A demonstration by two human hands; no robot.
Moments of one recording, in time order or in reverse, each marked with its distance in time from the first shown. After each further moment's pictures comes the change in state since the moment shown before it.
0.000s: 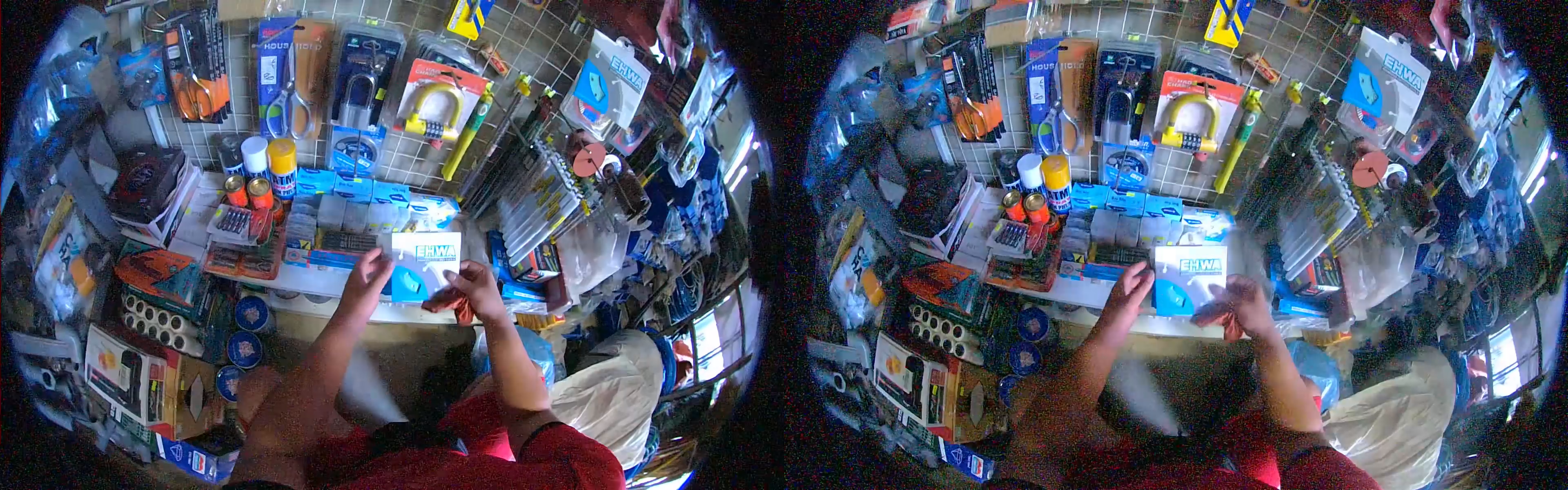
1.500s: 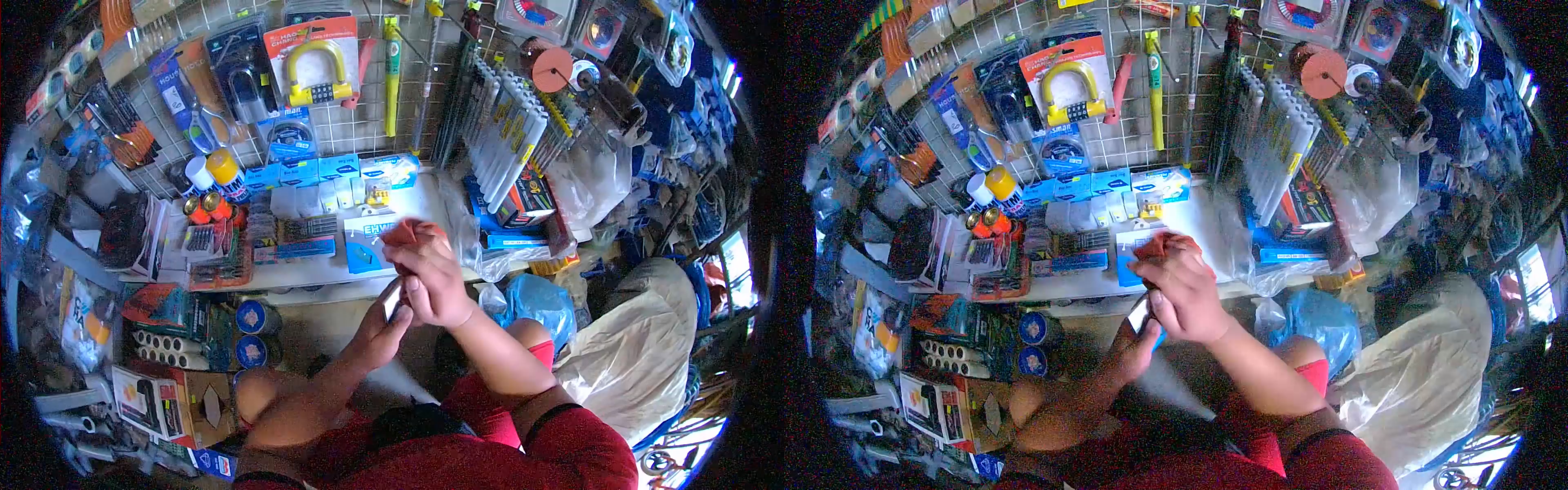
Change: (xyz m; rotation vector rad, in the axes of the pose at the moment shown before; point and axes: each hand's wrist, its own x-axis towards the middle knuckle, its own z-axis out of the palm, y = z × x) left_hand -0.092 -0.002 0.091 0.035 -0.461 0.208; right_hand -0.049 -0.090 0.036 -0.607 0.122 -1.008
